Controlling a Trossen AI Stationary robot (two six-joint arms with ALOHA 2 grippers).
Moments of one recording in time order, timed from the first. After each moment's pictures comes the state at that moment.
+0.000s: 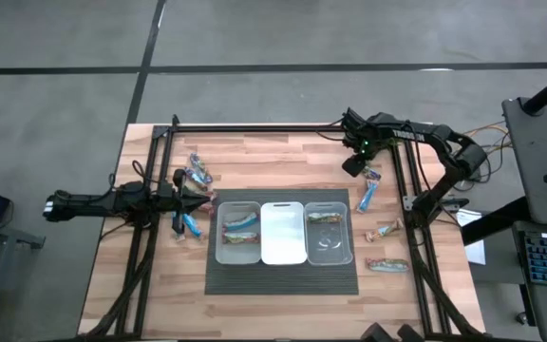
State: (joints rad) left arm -0.03 0.03 0.01 0.04 -0.12 -0.06; right arm -0.82 1.64 0.99 -0.88 0.08 -0.03
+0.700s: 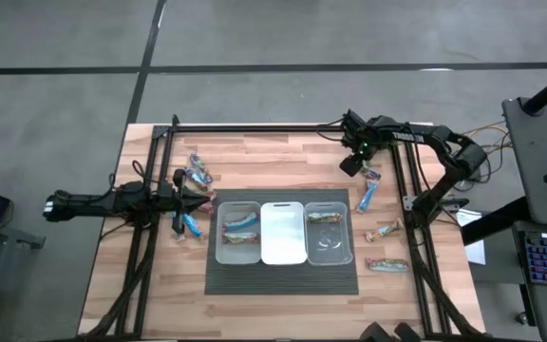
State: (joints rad) left arm -0.03 0.04 0.01 0.04 -0.12 -0.06; right arm -0.82 1.64 0.94 -0.76 0.08 -0.03
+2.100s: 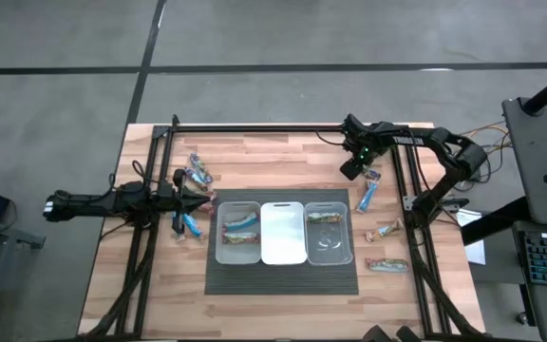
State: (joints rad) left arm -0.03 0.03 0.01 0.04 -0.12 -0.06; right arm -0.82 1.64 0.86 -0.68 0.08 0.02
